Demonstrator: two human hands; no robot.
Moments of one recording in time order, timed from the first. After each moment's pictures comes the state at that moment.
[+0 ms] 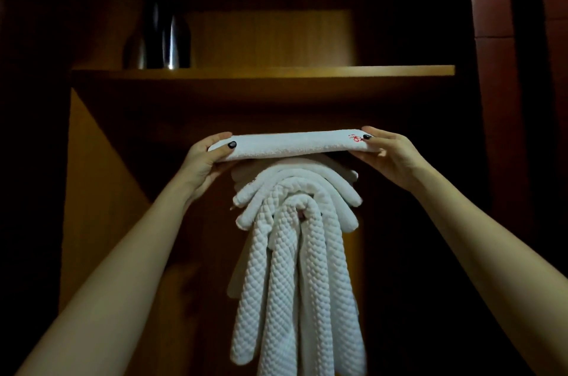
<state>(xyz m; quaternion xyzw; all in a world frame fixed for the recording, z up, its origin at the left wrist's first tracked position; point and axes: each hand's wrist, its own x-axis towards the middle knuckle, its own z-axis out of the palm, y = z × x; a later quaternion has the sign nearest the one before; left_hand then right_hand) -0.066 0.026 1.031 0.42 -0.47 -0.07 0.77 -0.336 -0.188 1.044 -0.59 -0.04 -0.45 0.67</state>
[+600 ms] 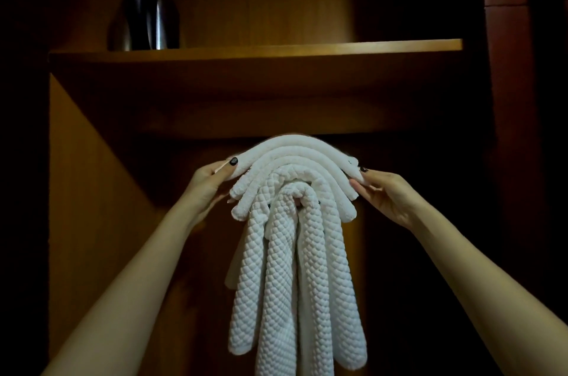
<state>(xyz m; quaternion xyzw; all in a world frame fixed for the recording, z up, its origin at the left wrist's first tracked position) -0.057 0.006 0.970 0.53 -0.49 -0.04 0.69 -0.315 -0.222 0.962 -0.57 -0.01 -0.39 0.72</state>
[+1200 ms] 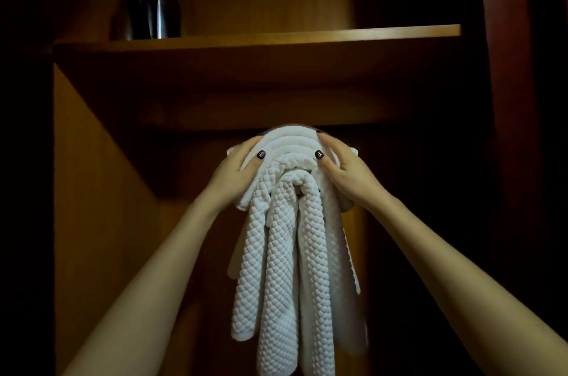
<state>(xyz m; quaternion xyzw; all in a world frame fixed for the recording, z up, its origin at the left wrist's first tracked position) -0.089 -0.015 0.969 0.60 -0.58 0.20 0.51 -0.274 -0.184 0.963 -0.84 0.04 -0.51 0.16</state>
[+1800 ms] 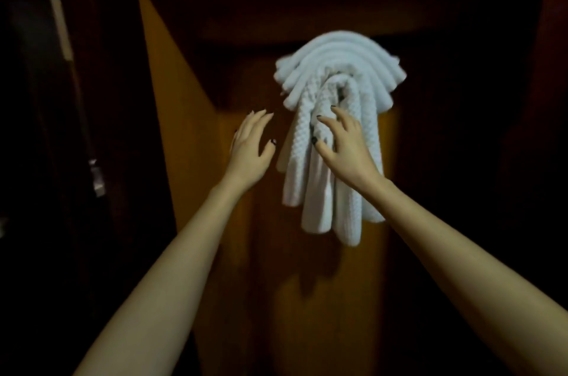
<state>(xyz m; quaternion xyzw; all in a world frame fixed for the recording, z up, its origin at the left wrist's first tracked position) -0.145 0.106 0.837 0.70 -0.49 0.29 0.43 -0.296 -0.040 0.844 -0.86 0.08 -0.48 0.14</state>
